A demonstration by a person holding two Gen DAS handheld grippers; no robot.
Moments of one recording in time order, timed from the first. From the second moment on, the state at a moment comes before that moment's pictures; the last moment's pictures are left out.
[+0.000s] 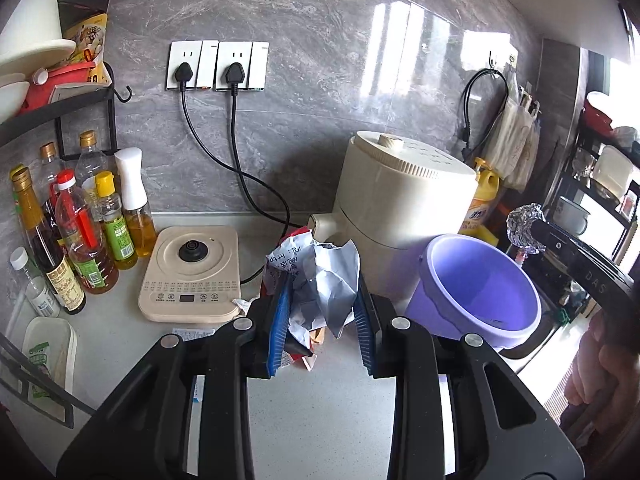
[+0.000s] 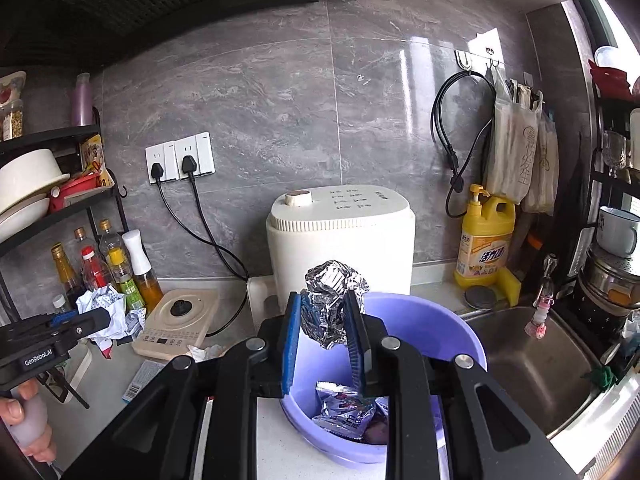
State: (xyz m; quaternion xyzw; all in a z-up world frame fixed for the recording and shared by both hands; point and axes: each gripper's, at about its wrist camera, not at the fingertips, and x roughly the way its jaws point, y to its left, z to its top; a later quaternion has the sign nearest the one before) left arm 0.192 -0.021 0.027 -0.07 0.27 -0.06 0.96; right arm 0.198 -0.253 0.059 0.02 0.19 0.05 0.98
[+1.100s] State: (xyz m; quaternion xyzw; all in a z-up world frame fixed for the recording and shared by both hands) left arm 0.261 -0.174 0.039 -0.01 0.27 -0.25 0.93; right arm 0.137 -0.386 0.038 0.12 0.22 -0.08 0.96
